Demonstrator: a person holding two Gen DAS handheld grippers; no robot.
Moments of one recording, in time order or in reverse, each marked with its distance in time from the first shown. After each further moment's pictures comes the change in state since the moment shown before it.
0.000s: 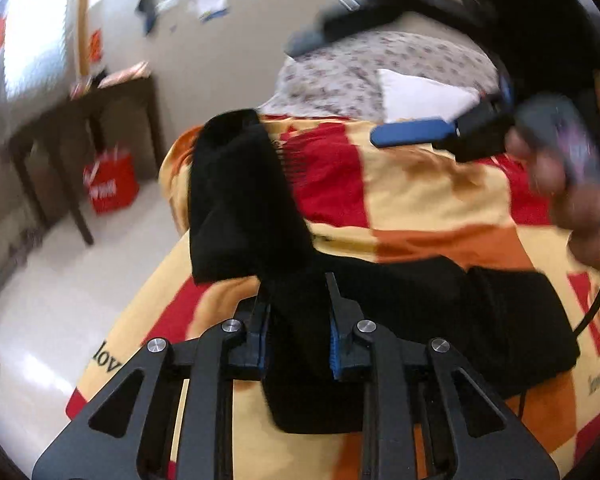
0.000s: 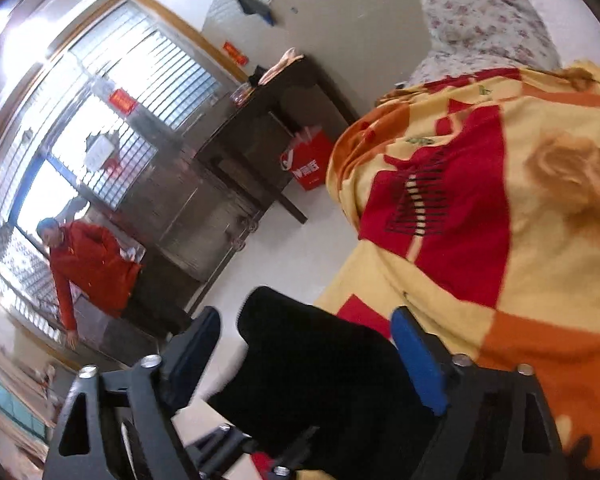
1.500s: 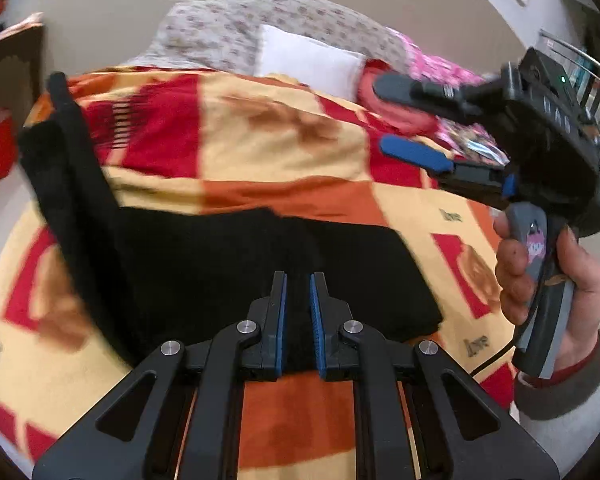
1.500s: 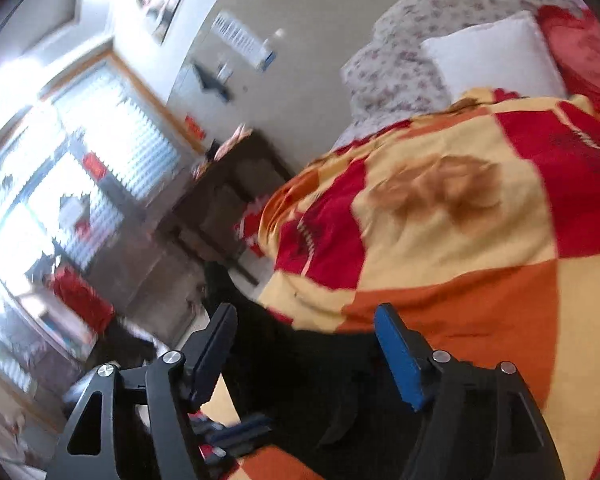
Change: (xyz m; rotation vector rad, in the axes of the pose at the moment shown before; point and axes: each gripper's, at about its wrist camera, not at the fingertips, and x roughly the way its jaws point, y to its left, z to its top) left arm -0.009 -0.020 0.001 -0.042 0.185 -0.476; right arm -0.140 -0.042 -0.096 0.018 -0.250 -0.152
